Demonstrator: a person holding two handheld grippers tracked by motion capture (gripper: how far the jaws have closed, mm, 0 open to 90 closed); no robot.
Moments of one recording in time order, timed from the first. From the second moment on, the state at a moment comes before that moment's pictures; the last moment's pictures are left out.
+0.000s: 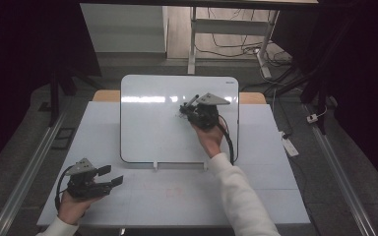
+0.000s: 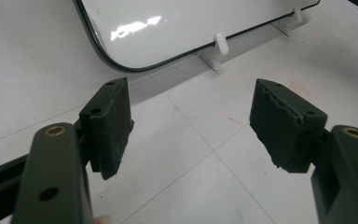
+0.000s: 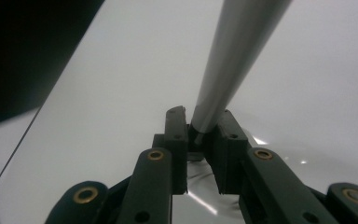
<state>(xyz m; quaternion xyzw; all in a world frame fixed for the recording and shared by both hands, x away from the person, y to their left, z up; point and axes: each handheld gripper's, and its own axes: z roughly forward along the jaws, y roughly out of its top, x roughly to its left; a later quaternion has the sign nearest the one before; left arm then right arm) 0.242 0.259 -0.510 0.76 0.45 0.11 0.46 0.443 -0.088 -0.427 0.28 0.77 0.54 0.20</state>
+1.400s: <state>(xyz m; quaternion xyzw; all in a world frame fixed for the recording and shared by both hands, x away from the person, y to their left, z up) 0.244 0.258 -0.514 0.76 0.45 0.10 0.45 0.445 -0.109 -0.426 0.30 0.75 0.55 0.22</state>
